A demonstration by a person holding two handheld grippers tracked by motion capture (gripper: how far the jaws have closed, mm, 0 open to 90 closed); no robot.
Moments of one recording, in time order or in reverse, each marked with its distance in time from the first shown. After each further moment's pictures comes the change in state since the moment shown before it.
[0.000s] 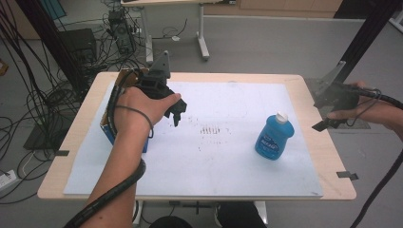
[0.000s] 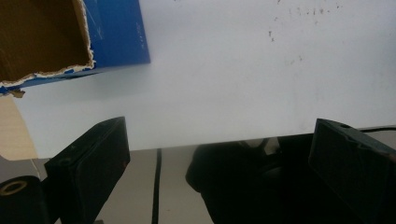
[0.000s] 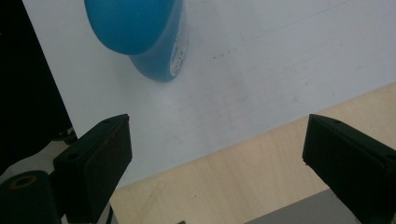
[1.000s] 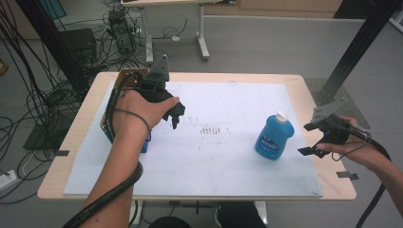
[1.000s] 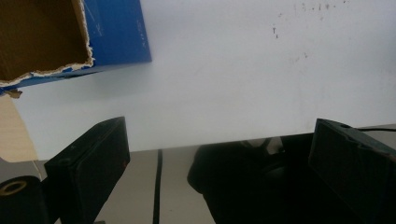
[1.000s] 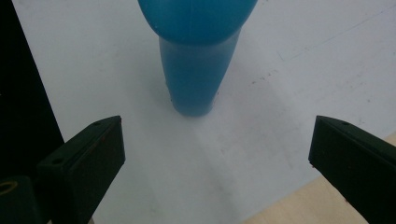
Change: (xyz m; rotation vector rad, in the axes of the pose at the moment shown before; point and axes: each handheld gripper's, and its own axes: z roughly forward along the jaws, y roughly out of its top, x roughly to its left) left arm 0.002 -0.003 0.007 0.004 0.005 0.011; right arm 0.055 -0.034 0.064 -0.242 -0.041 0.114
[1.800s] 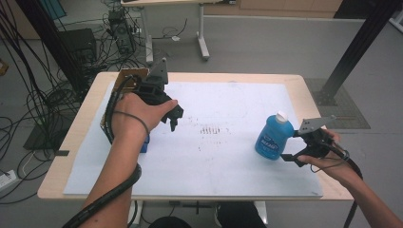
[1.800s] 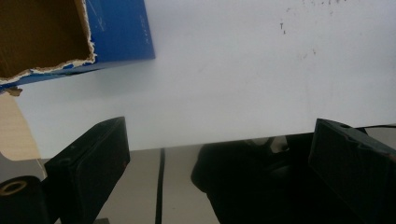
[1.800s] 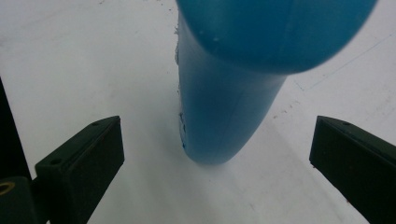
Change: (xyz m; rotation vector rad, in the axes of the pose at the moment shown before) left arm 0.004 -0.001 0.007 0.011 0.010 0.001; right arm 0.027 -0.008 0.046 -0.182 -0.074 0.053
